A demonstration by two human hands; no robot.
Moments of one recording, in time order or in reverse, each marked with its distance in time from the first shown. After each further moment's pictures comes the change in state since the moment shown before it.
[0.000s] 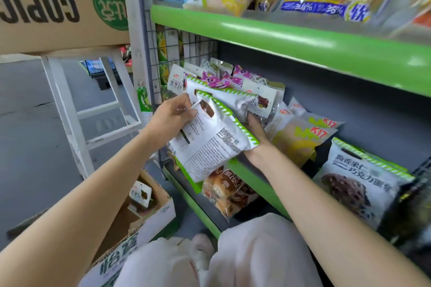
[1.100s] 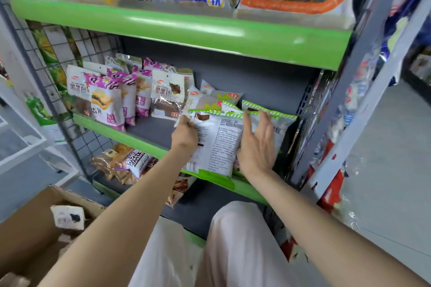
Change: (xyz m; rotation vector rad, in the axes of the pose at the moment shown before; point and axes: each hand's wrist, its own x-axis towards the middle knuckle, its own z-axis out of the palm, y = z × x) left_hand -0.016 0.061 0.204 -0.018 -0.120 -0.336; right_hand -0.126 0.005 -0.158 -1.628 0.825 -0.304
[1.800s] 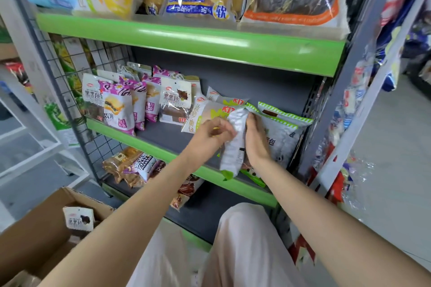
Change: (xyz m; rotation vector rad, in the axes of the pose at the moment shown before) left_hand -0.042 0.019 -0.008 -0.315 -0.387 0.437; right_hand 0.017 -0.023 -0.037 1.039 -0.213 0.378
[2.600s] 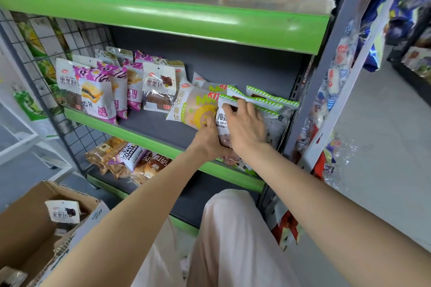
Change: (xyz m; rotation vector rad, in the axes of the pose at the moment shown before) left_hand 0.016 -0.034 0.041 0.634 -0.056 -0.204; right_hand -0.004 0.004 -0.014 -1.323 -0.045 -0.441
